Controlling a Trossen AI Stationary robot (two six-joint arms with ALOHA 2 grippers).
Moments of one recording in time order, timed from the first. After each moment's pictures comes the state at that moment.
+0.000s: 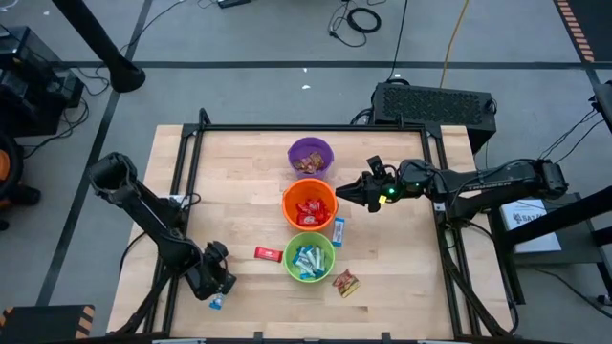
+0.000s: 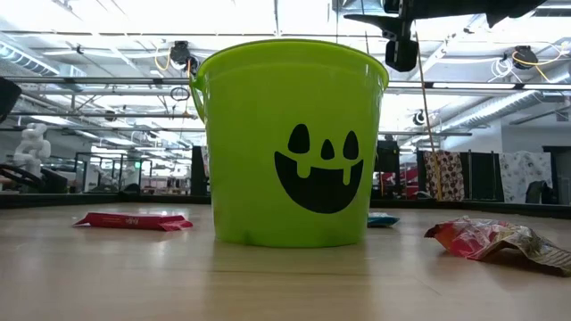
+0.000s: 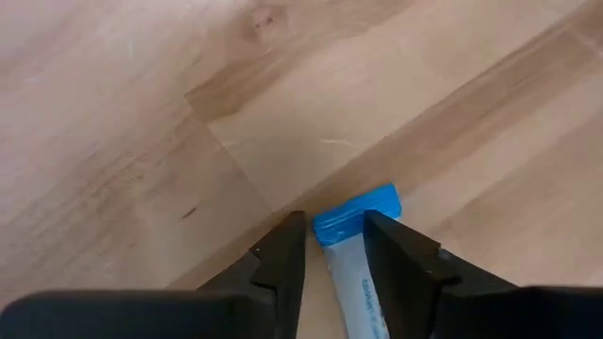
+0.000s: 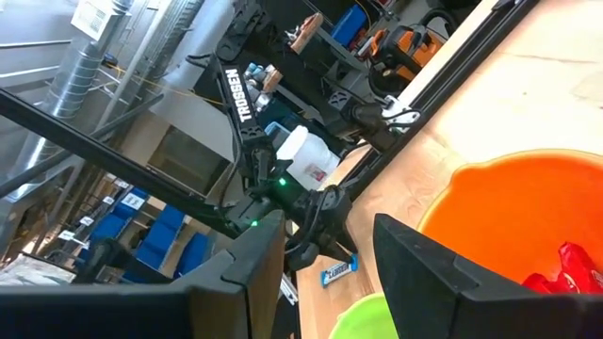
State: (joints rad) left arm -0.88 1.42 0.63 -0.48 -0.08 -1.90; right arm 0.00 1.08 0.70 0.31 -0.05 0.96
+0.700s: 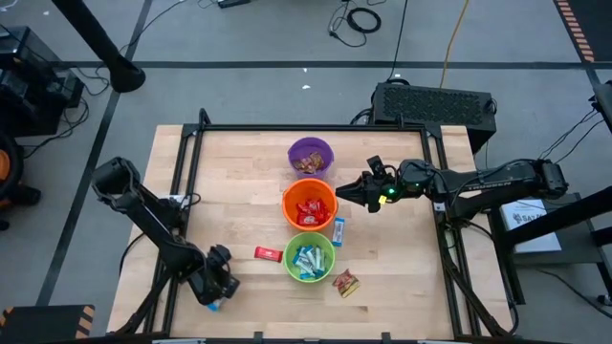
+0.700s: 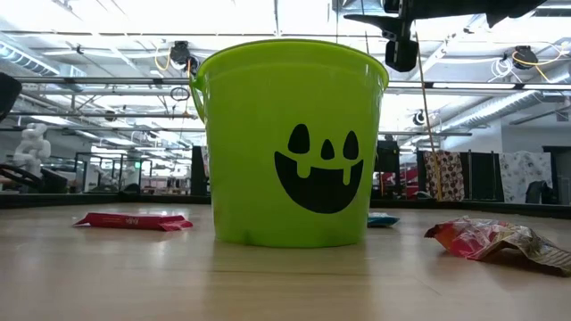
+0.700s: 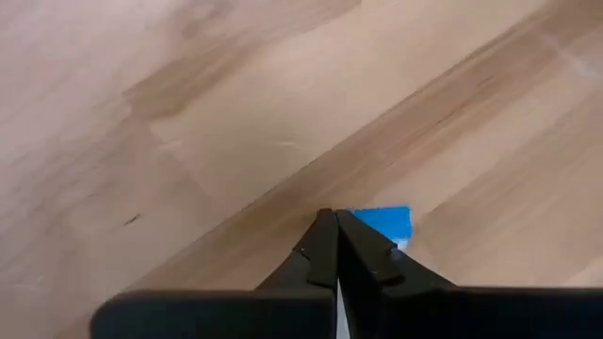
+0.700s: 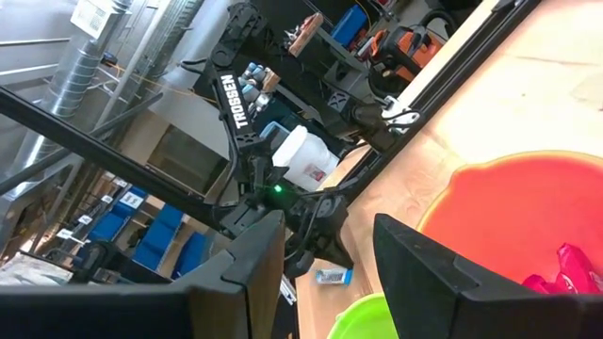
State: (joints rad) left arm -0.88 1.49 0.67 -0.45 -0.11 -1.90; right arm 0.00 1.08 0.70 0.31 -0.05 0.95
